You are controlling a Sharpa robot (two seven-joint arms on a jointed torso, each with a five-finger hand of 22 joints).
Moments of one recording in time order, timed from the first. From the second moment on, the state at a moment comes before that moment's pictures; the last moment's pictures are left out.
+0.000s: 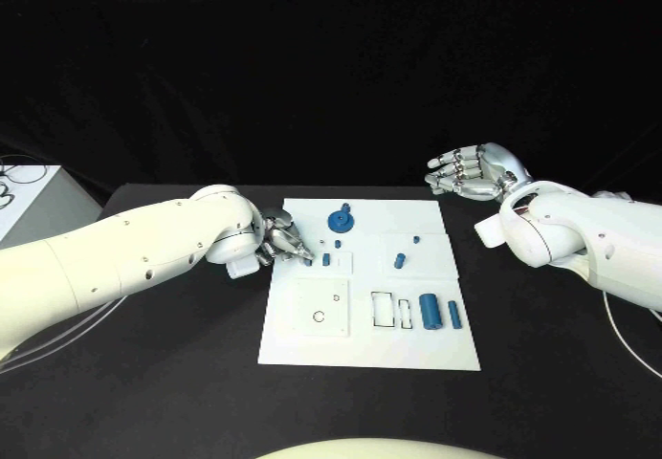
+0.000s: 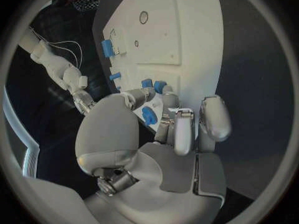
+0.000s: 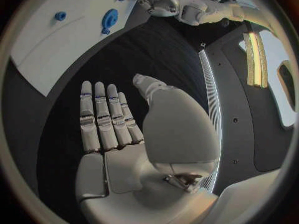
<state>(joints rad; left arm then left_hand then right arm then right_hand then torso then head) 1.28 -0.63 -0.07 1.24 -0.88 0.15 -0.45 1.06 -0.26 0.73 0.18 0.22 0.89 0.08 0.55 0.66 1.16 0.01 1.12 0.73 1.47 -0.06 1.52 1.31 0.08 1.38 0.05 1.32 1.16 1.34 -0.82 -0.16 1.29 -0.49 -0.43 0.29 1.34 -0.22 0.42 0.17 0.23 0.82 0.21 0.25 0.30 1.00 0.18 0.28 0.07 1.03 0.14 0.08 0.34 0.18 0.99 0.25 0.07 0.07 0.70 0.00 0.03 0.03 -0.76</state>
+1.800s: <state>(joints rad) 1.28 -0.63 -0.07 1.26 -0.88 0.16 -0.48 1.11 -0.18 0.56 0.25 0.21 0.91 0.07 0.60 0.68 1.17 0.00 1.14 0.75 1.47 -0.06 1.52 1.31 0.08 1.39 0.05 1.32 1.17 1.33 -0.82 -0.16 1.29 -0.49 -0.43 0.29 1.34 -0.22 0.42 0.17 0.23 0.82 0.21 0.25 0.30 1.00 0.18 0.28 0.07 1.03 0.14 0.08 0.33 0.18 0.99 0.25 0.07 0.07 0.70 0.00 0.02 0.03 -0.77</state>
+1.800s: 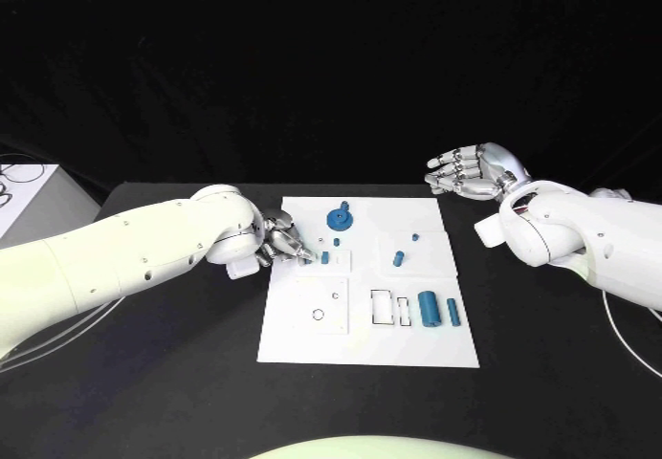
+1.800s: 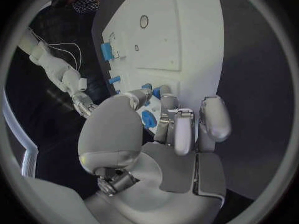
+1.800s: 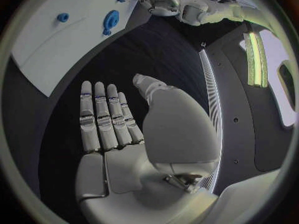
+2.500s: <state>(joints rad) 1.28 -0.63 -0.07 1.26 -0.88 0.16 -0.48 1.20 -0.19 0.67 0.22 0.25 0.86 0.08 0.62 0.69 1.16 0.00 1.13 0.73 1.47 -0.06 1.52 1.31 0.08 1.39 0.05 1.32 1.17 1.33 -0.82 -0.16 1.29 -0.49 -0.43 0.29 1.34 -0.22 0.42 0.17 0.23 0.82 0.21 0.25 0.30 1.00 0.18 0.28 0.07 1.03 0.14 0.08 0.33 0.18 0.99 0.25 0.07 0.07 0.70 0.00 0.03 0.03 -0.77</state>
